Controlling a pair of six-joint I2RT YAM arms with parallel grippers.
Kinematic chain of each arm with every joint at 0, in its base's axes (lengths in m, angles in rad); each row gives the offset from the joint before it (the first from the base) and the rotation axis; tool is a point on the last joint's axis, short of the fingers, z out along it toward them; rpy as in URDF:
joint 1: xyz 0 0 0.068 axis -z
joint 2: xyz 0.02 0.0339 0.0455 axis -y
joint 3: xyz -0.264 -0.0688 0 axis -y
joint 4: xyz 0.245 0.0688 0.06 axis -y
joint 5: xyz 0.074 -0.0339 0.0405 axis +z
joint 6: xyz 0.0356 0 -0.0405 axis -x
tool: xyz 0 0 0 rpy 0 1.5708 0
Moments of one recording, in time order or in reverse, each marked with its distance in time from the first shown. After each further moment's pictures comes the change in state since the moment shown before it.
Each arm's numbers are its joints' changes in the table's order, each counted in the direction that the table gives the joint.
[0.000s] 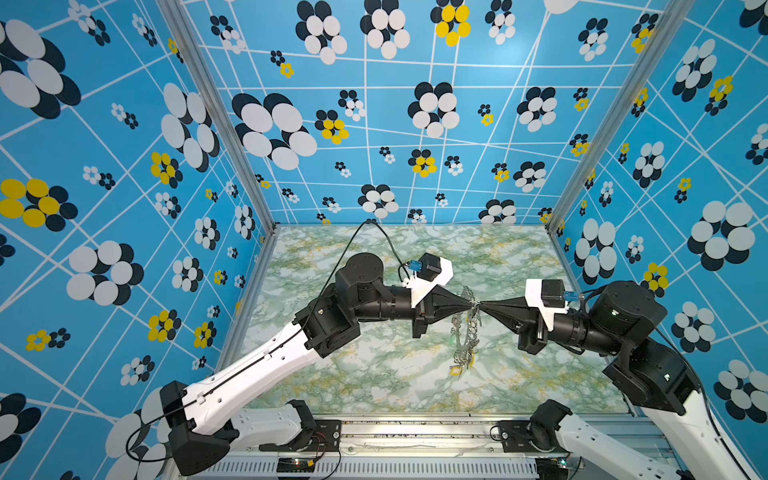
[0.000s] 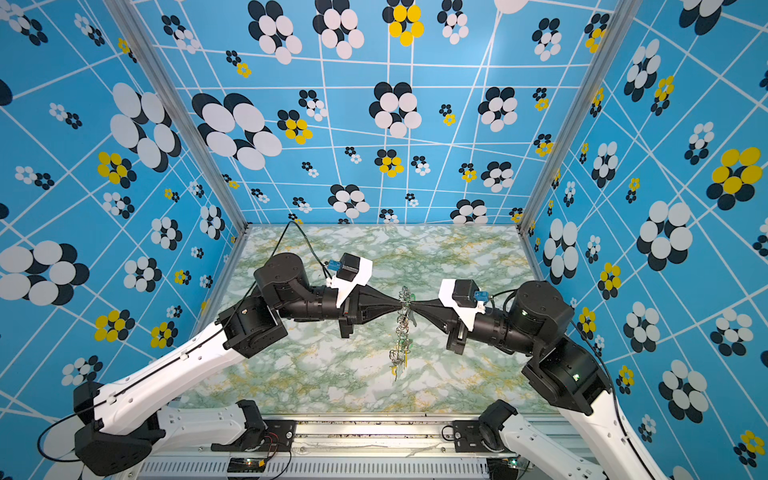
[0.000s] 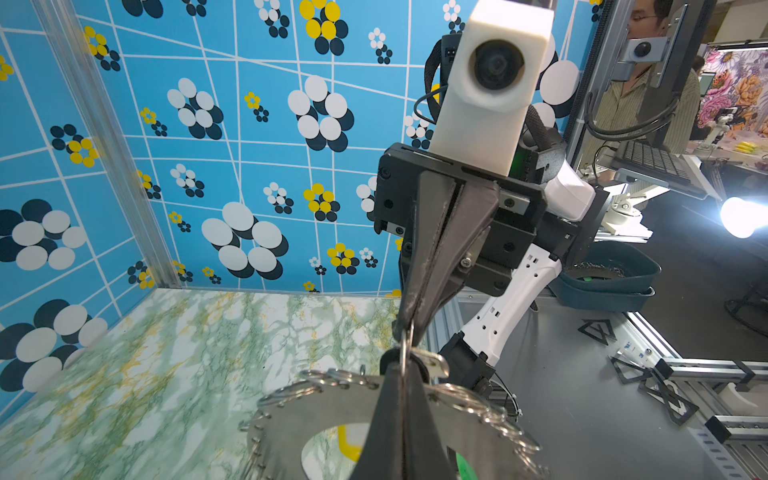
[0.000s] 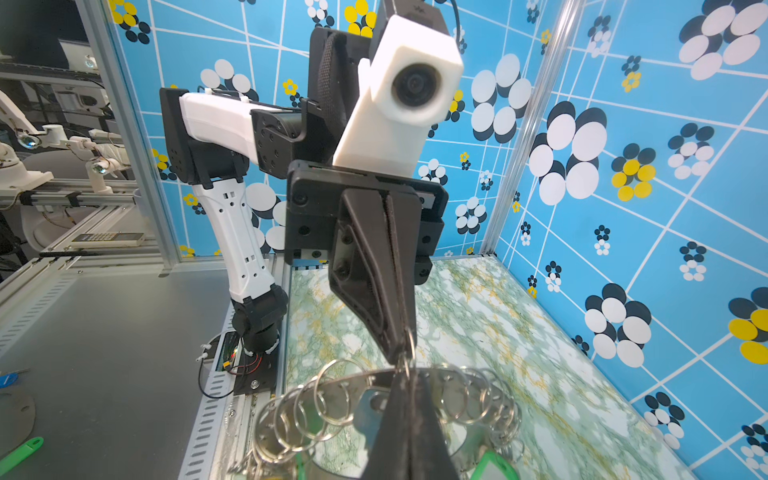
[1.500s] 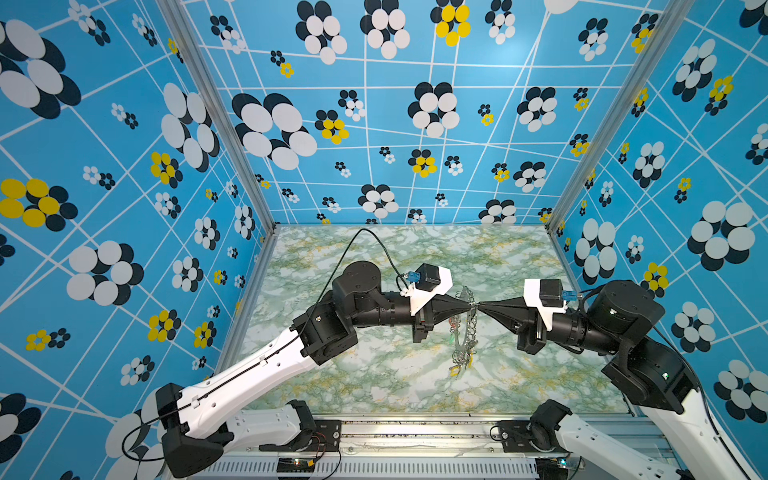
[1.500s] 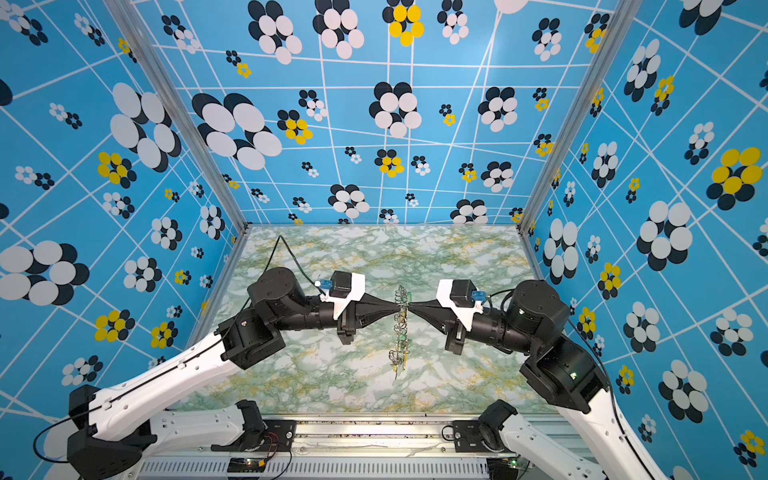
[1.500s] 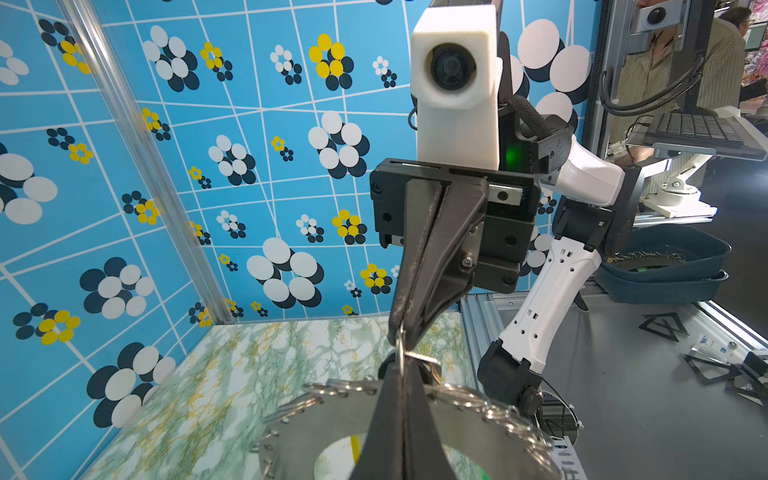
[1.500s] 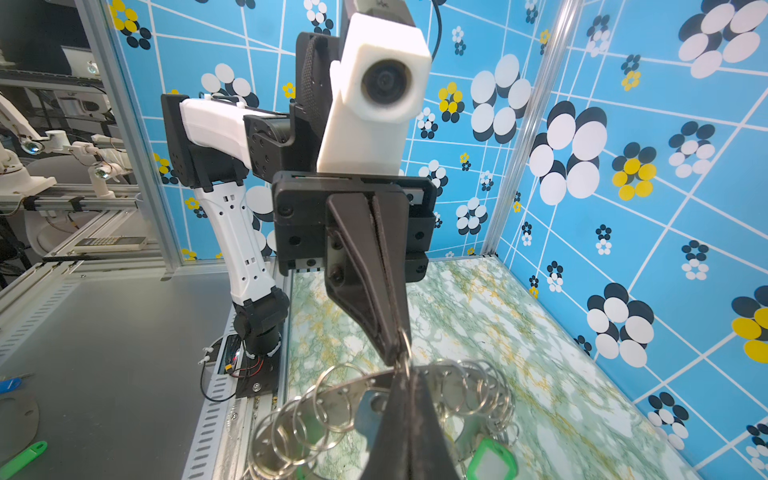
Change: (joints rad) left arm 0.048 0.073 -0.142 0.167 0.111 -0.148; right arm 0.000 -0.007 -0.007 0.002 0.014 -0.006
